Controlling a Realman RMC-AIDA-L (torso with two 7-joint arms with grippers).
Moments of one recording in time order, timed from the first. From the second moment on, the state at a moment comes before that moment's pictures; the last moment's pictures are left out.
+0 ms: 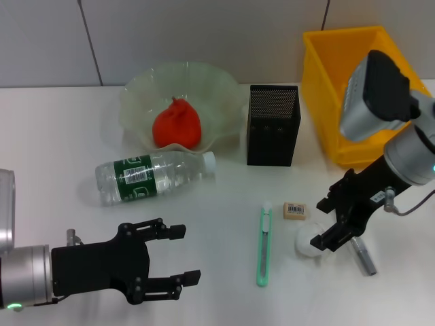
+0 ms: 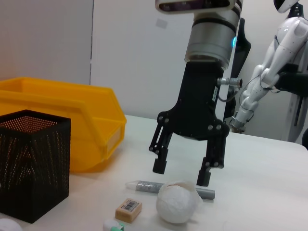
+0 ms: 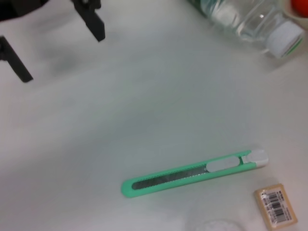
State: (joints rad) left arm -0.45 -2.04 0.91 0.43 1.82 1.57 -0.97; right arm 0.77 2.08 -1.18 -1.07 -2.57 -1.62 2.02
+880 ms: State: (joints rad) left arm -0.45 -2.04 0.91 0.43 1.82 1.57 -0.97; right arm 0.79 2.08 -1.31 -0.97 -2.57 -1.49 2.03
